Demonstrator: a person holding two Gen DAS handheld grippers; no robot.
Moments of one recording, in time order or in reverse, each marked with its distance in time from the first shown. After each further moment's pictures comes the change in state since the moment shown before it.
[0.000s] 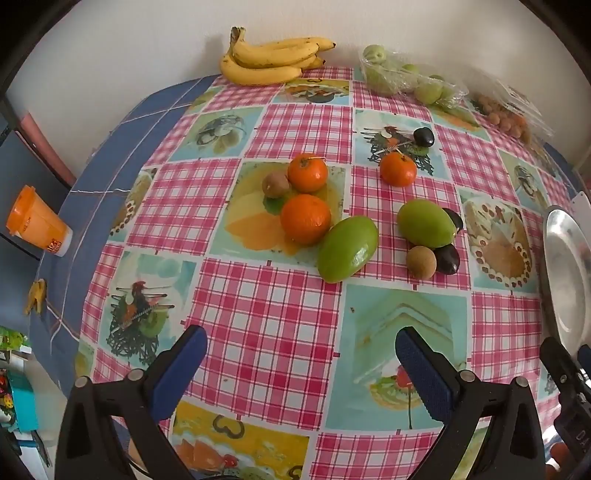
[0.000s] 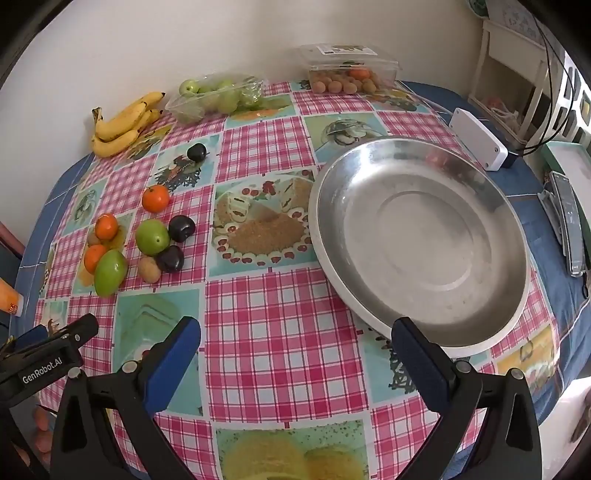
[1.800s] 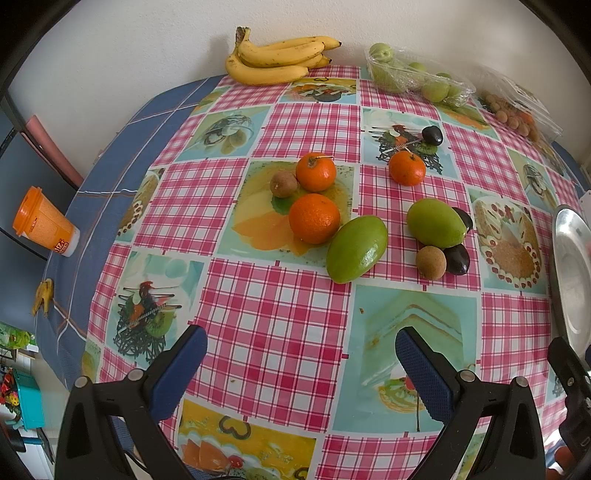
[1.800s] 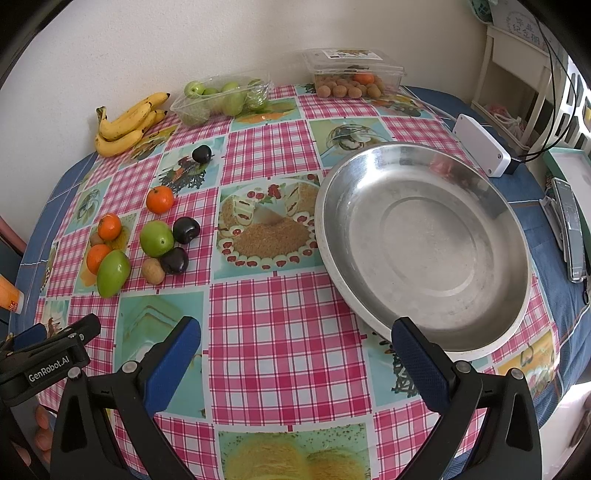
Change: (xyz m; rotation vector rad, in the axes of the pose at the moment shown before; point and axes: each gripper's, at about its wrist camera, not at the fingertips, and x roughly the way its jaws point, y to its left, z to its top) left arm 0.002 0.007 -0.003 0.007 -0.005 0.025; right arm -0.001 0.003 0.002 -0.008 -0.009 0.009
